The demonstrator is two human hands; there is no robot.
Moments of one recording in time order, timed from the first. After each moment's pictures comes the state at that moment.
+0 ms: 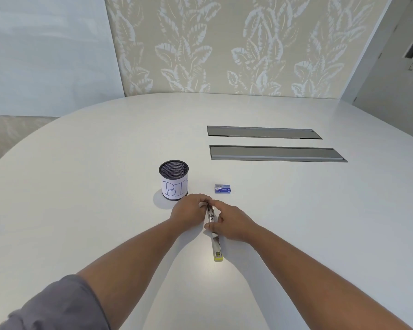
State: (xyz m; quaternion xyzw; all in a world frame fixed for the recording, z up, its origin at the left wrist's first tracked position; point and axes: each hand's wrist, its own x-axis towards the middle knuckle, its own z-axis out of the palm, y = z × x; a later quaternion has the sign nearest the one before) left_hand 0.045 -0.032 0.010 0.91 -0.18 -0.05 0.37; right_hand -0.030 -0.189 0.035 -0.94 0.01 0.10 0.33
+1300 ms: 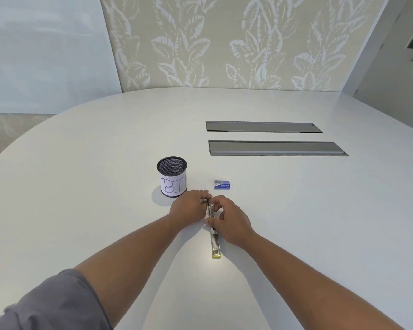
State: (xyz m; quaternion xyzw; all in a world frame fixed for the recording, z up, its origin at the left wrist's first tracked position) left_hand 0.050 -0.035 0.011 0.93 -0.19 -0.06 0.32; right_hand -0.044 -0.179 0.018 -0.92 0.05 -0.03 0.39
